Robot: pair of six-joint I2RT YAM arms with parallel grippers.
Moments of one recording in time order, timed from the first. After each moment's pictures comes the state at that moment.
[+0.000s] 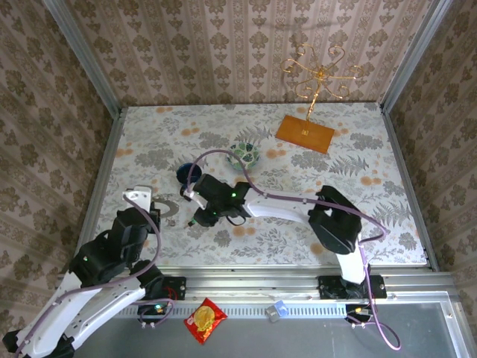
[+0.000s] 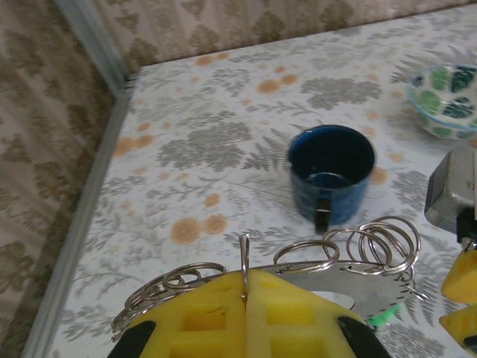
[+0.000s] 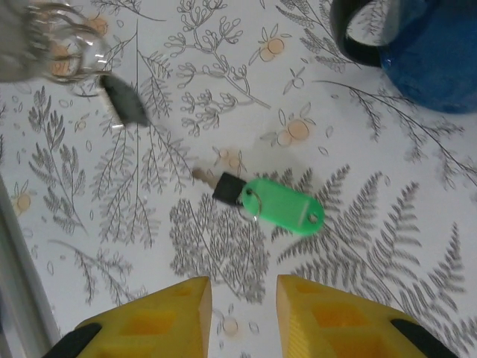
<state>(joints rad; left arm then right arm) -0.81 0.37 0.75 -0.96 -0.70 -0.25 1.04 2.00 1.51 -0.45 -0.08 0.11</state>
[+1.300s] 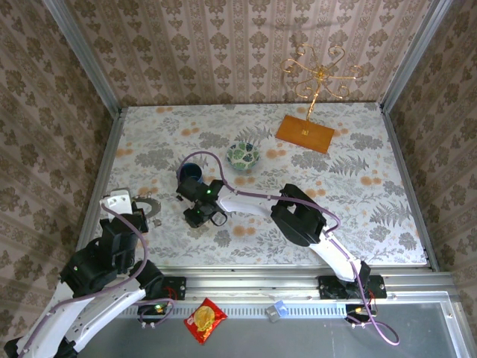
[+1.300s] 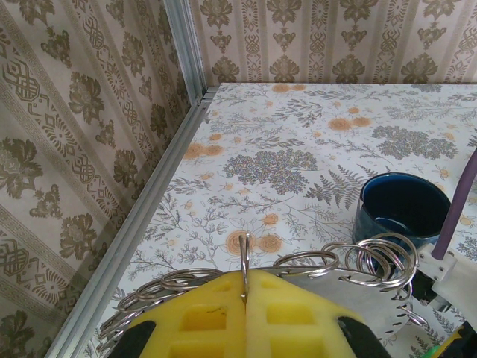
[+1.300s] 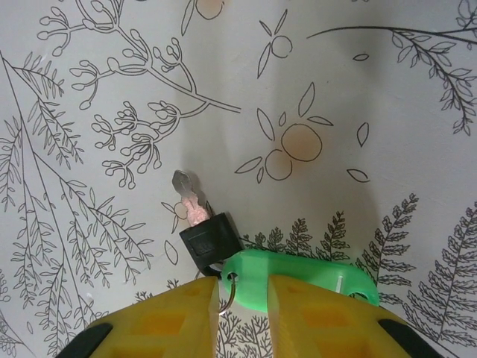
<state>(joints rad) -0.80 0.29 0.76 -1.00 -0.88 -0.36 1.04 2.33 1.86 -0.66 -0.11 0.35</state>
